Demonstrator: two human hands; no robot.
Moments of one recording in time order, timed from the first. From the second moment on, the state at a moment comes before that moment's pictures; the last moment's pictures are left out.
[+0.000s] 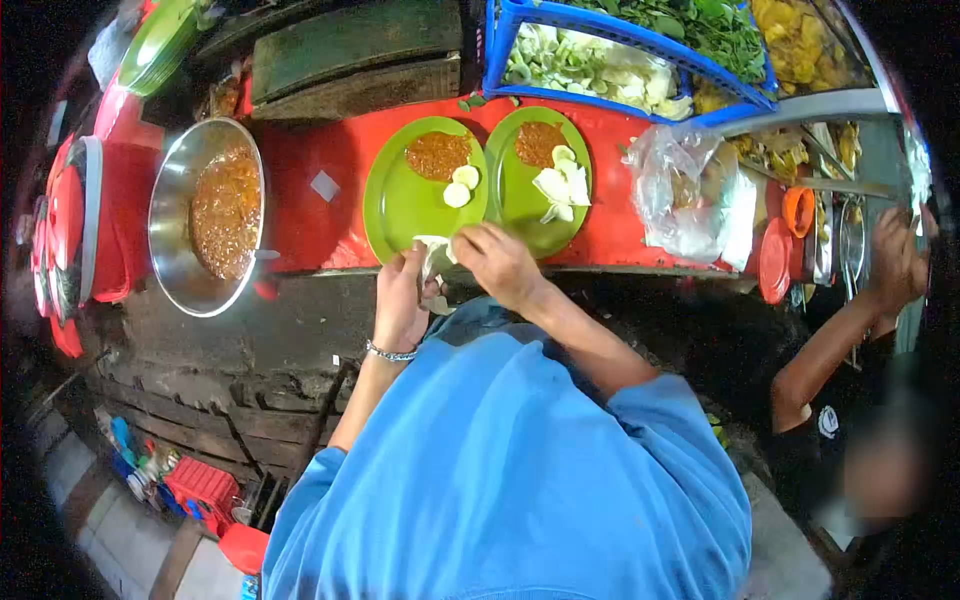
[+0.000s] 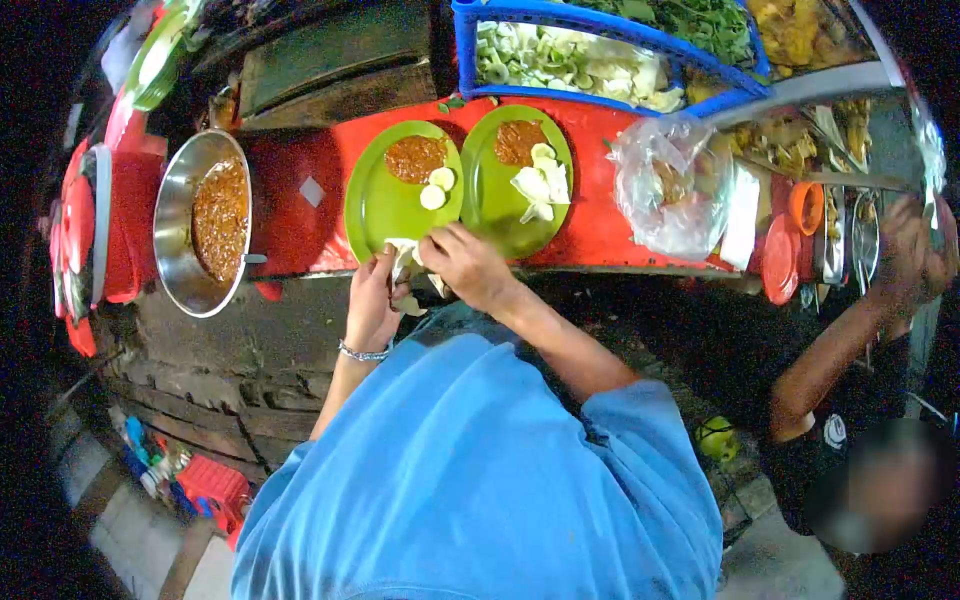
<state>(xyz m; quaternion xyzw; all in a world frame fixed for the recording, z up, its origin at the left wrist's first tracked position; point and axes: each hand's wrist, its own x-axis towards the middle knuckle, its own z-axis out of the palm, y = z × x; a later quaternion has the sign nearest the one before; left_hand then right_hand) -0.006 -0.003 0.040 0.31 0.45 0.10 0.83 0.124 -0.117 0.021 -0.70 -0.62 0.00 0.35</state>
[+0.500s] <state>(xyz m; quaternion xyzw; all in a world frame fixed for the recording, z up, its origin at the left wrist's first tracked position) -0.012 0.037 0.042 0.43 0.33 0.19 0.82 0.134 -0.093 -0.014 -0.74 -0.59 -0.05 0.32</state>
